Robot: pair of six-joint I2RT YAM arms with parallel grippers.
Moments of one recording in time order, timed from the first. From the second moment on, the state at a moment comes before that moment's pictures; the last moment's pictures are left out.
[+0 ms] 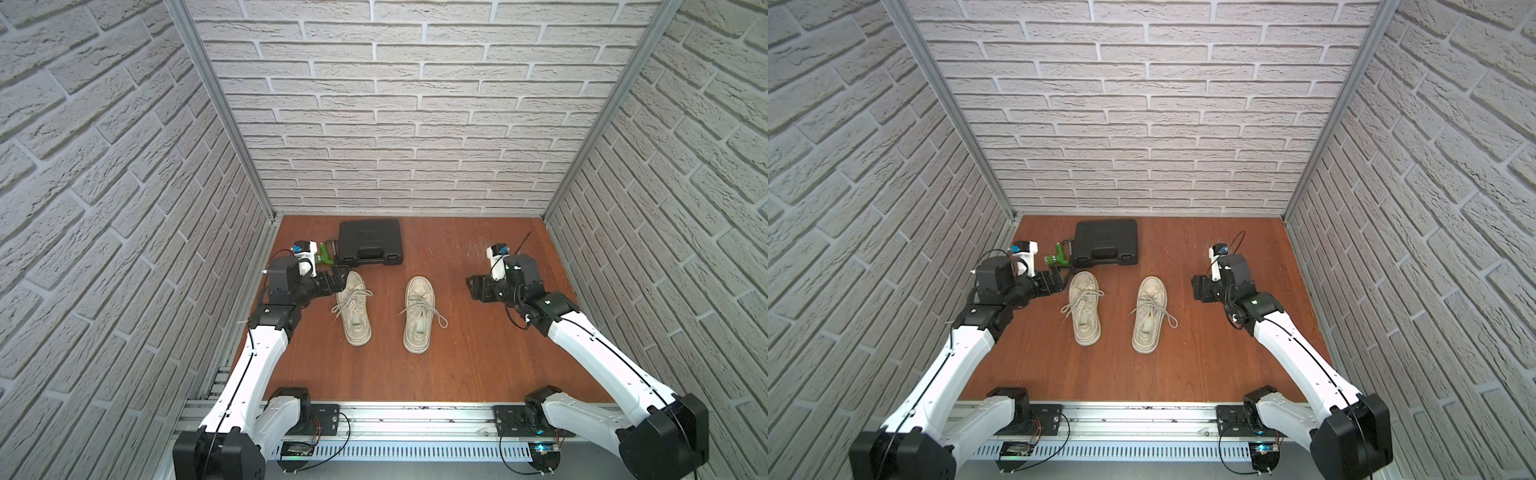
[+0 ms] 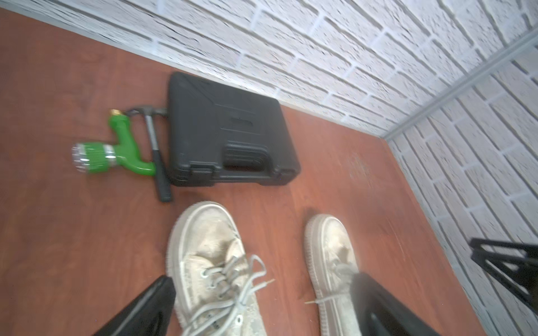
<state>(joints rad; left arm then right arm) -0.01 0.95 0.74 -0.29 0.37 -0.33 0.27 1.07 0.82 -0.45 0.04 0.28</state>
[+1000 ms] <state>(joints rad) 0.16 1.12 0.41 0.16 -0.21 -0.19 0.13 1.35 0.47 0.51 0.32 -0.05</state>
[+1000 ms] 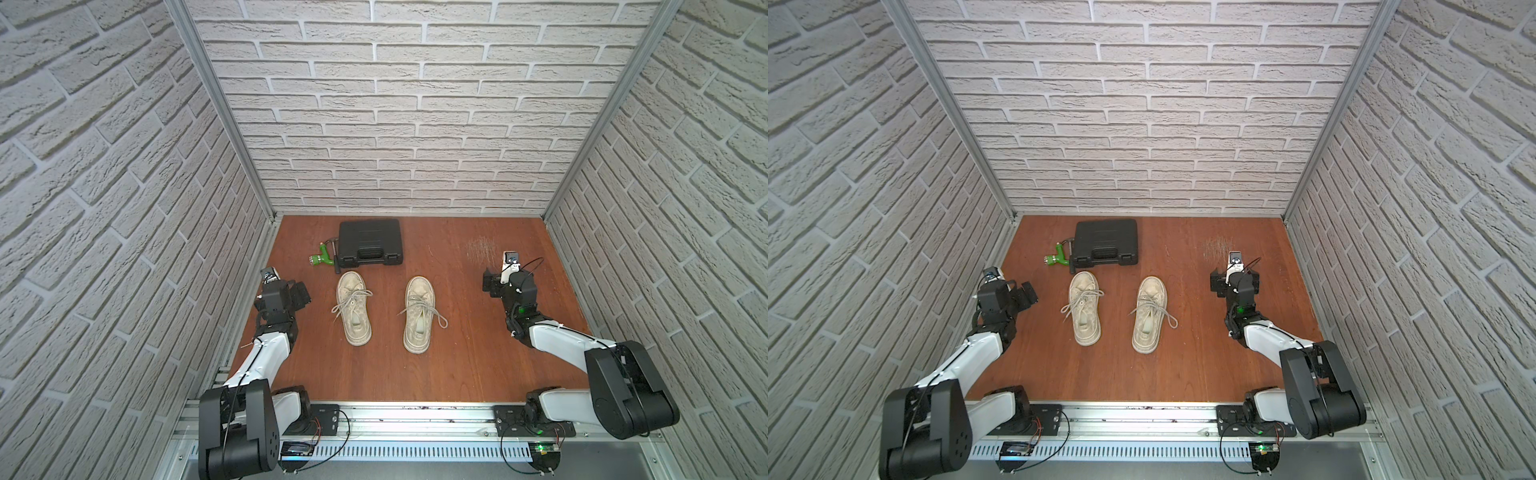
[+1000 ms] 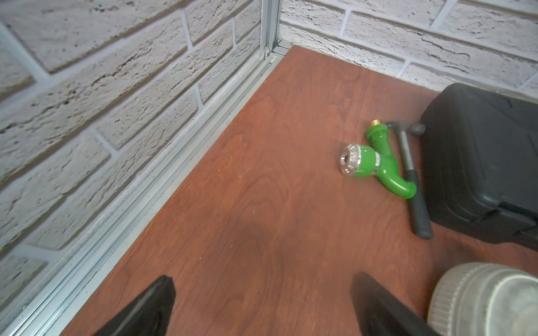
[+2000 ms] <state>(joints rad) 0.11 1.31 0.31 0.56 -0.08 0.03 -0.07 1.56 0.34 0.85 0.00 0.01</state>
